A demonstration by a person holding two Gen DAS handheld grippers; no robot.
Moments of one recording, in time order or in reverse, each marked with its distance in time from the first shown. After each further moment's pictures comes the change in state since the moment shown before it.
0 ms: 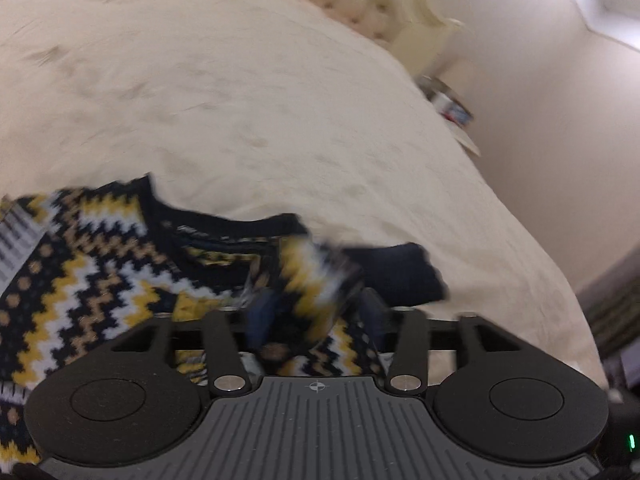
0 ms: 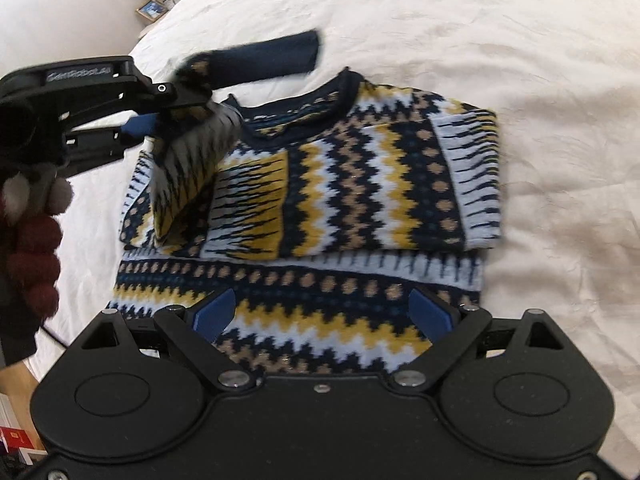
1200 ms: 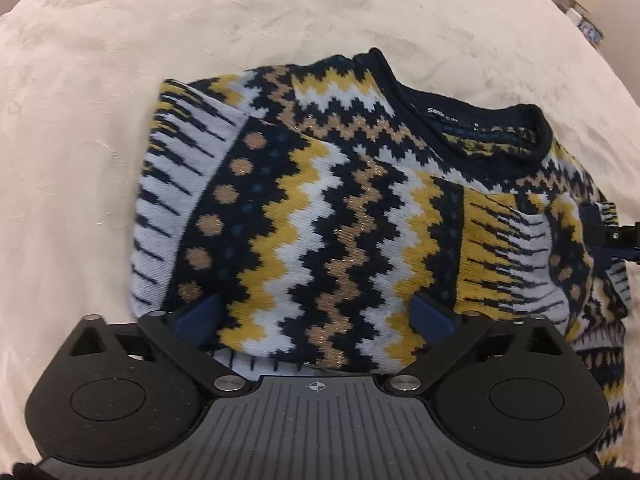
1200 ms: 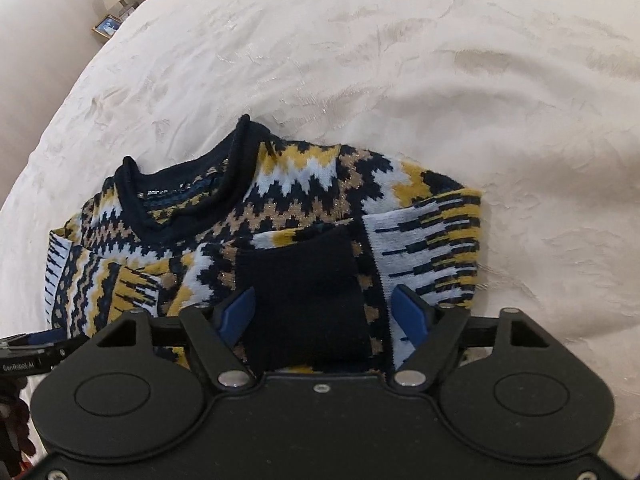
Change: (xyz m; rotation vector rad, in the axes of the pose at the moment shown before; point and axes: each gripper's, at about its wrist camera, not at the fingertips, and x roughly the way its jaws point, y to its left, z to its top) left arm 0.029 0.122 -0.039 -0.012 0.262 0.452; right arm 0.091 -0.062 0.088 0.075 0.017 -0.036
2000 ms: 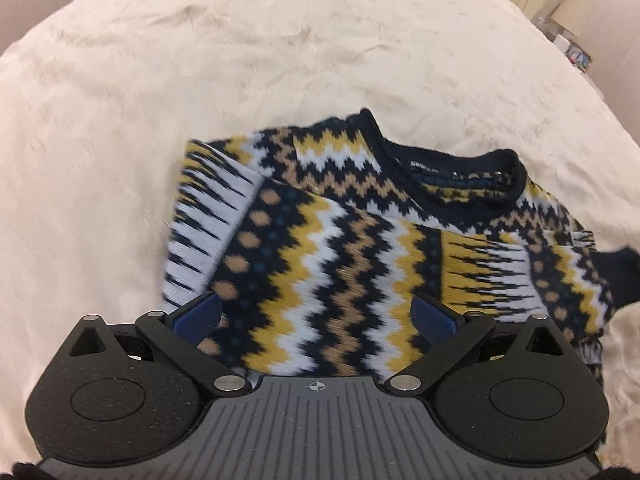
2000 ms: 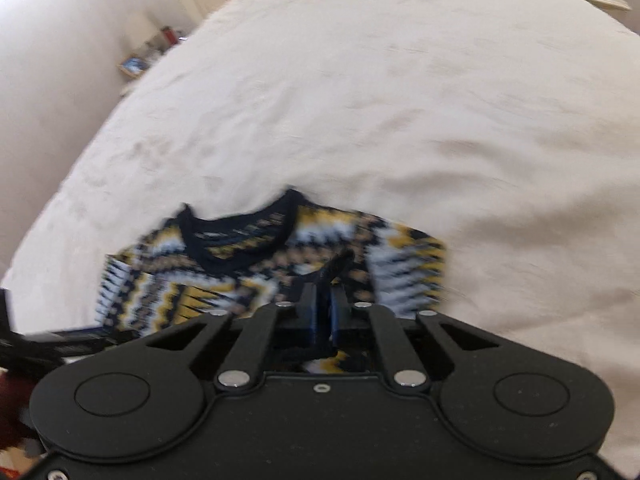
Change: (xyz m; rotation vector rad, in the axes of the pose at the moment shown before) left arm -0.040 0.011 -0.002 0.007 -0.118 -0.011; right arm -0.100 0.010 -0.011 -0.014 -0.137 -0.027
